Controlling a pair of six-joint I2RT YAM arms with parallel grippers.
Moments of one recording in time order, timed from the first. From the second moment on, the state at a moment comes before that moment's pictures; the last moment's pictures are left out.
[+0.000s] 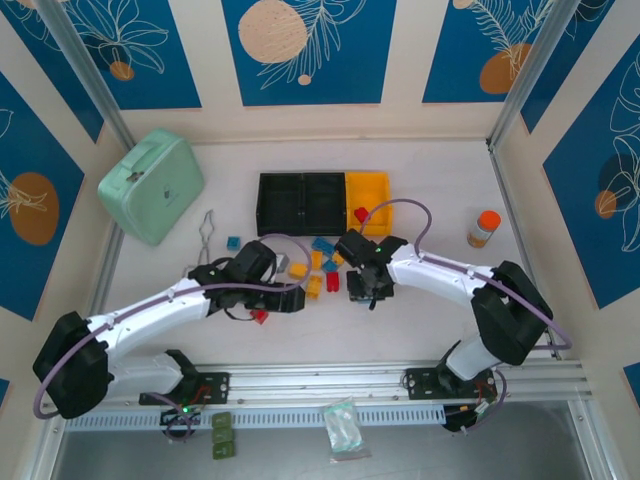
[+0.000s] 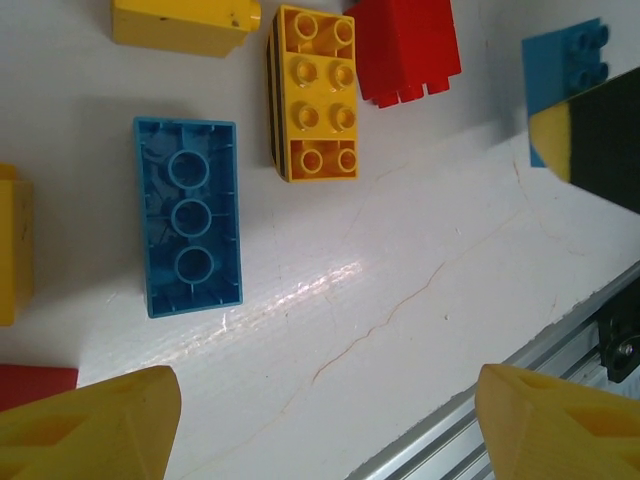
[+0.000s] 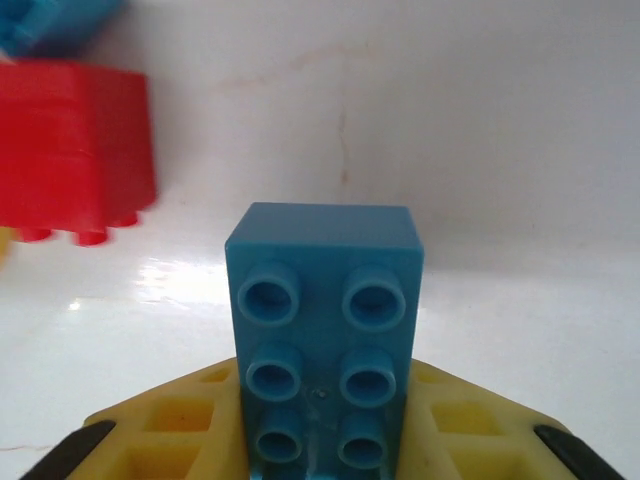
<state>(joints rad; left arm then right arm) -0.79 1.18 0.72 -0.53 0.25 -0.66 0.78 1.50 0.97 -0.87 0.06 0.71</state>
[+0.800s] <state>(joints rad) -0.57 1.13 0.85 -0.55 0.19 -0.69 0.60 1.90 1.67 -0.92 -0.03 0.57</state>
